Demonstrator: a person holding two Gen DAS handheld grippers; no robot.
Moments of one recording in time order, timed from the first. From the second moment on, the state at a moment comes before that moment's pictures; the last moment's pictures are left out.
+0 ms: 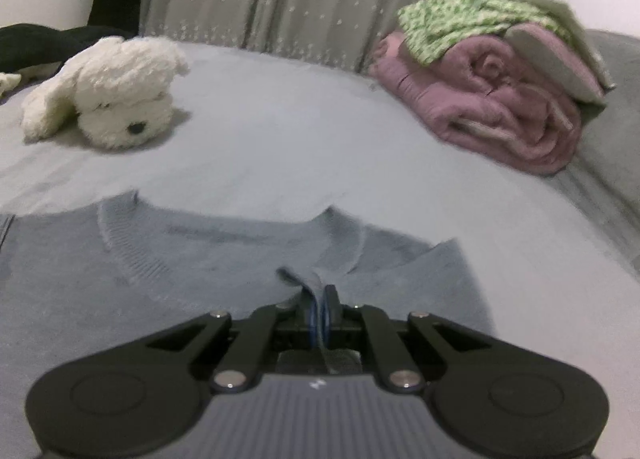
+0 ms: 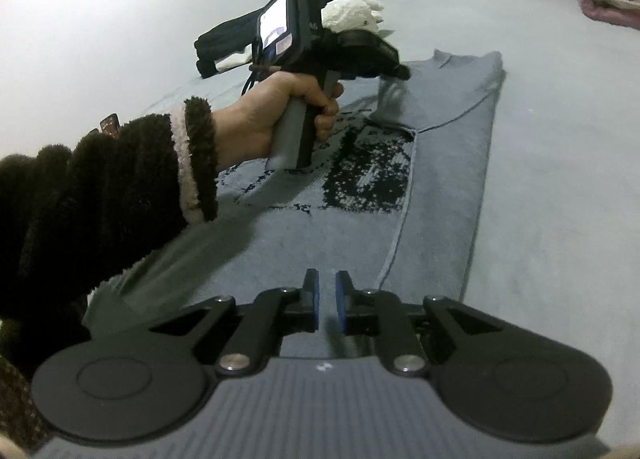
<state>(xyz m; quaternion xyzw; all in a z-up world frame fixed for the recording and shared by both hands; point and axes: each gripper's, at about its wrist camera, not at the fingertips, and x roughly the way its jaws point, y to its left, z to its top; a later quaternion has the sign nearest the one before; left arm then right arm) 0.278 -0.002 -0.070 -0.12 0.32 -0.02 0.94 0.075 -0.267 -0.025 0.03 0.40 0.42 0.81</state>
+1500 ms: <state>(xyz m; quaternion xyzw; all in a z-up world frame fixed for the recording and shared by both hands) 0.135 -0.082 -0.046 -0.14 0.43 -0.19 0.88 -0.007 -0.279 -0.020 -0.01 0.48 0.38 0.79</state>
